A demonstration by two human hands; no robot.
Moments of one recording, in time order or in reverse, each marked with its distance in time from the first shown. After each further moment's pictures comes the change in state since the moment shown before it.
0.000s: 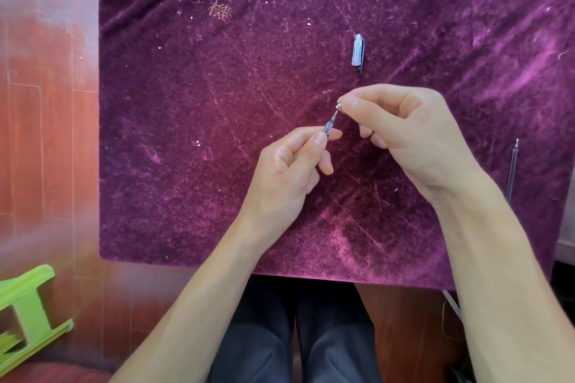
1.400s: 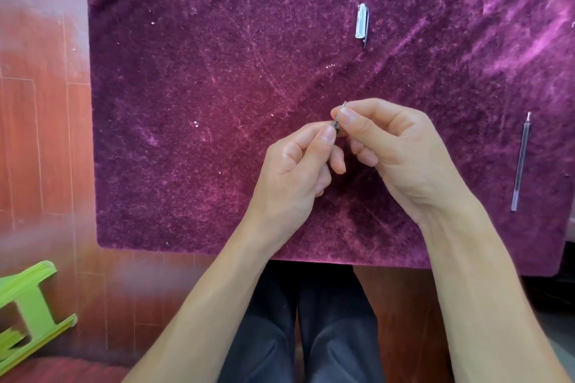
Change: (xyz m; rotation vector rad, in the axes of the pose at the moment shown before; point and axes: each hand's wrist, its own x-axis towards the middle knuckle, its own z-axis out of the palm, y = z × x) left_hand -0.021 -0.010 0.004 -0.044 -0.067 0.008; right_hand -0.042 0.019 0.023 0.207 -0.005 0.147
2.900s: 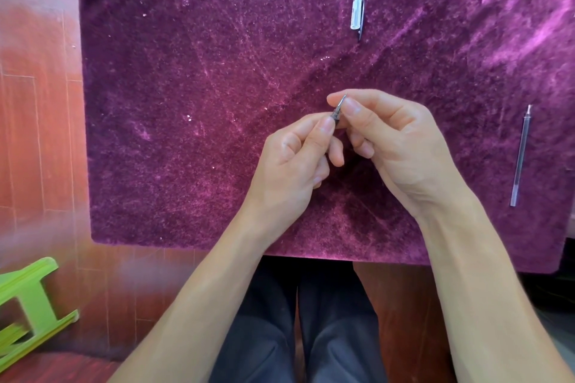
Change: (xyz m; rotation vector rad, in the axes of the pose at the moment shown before) left_hand 0.003 0.001 0.006 0.046 -0.006 0.007; right_hand 0.000 0.006 -0.005 0.055 -0.032 -0.086
